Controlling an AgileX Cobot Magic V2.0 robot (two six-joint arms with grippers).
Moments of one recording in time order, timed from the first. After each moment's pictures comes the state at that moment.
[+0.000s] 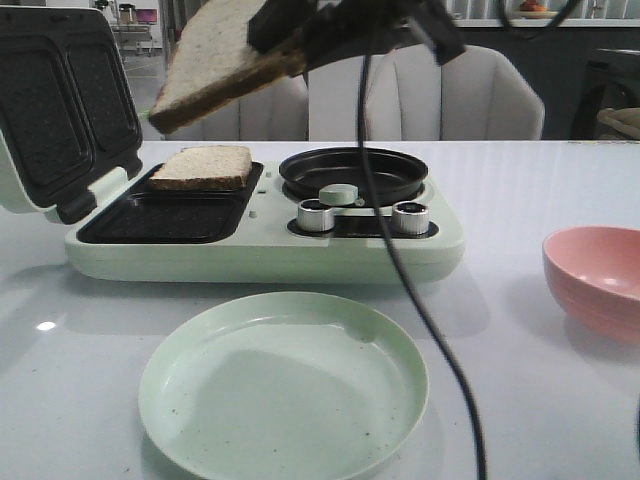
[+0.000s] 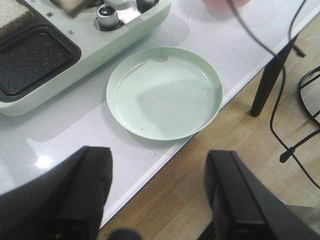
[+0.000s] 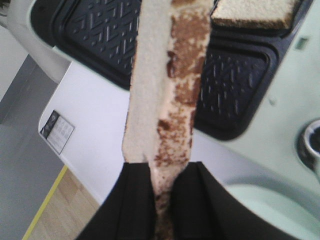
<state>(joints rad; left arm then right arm) -0.90 0.49 -0.62 0.12 0.83 -0.13 0.48 1.62 -1.24 1.02 0.53 -0.46</state>
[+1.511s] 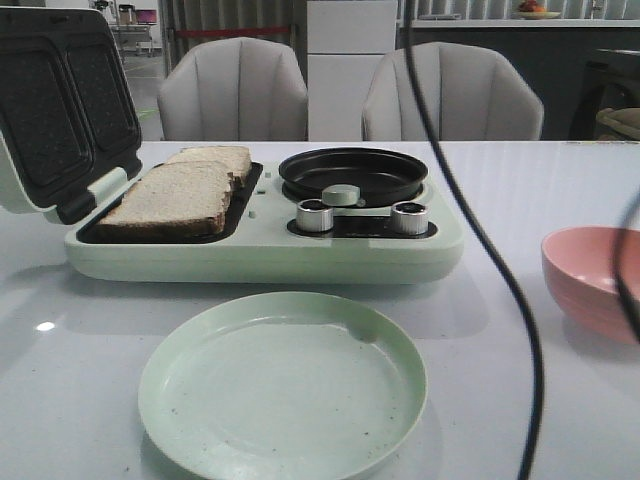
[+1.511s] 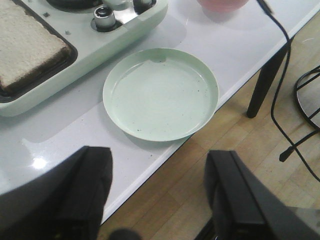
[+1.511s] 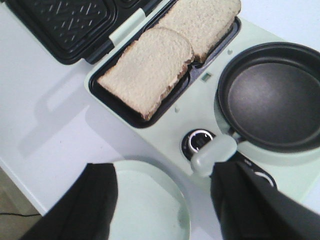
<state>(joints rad) -0.90 0.49 -0.62 0.11 0.83 -0.13 0.50 1.44 -1.41 0.26 0.77 -0.17</state>
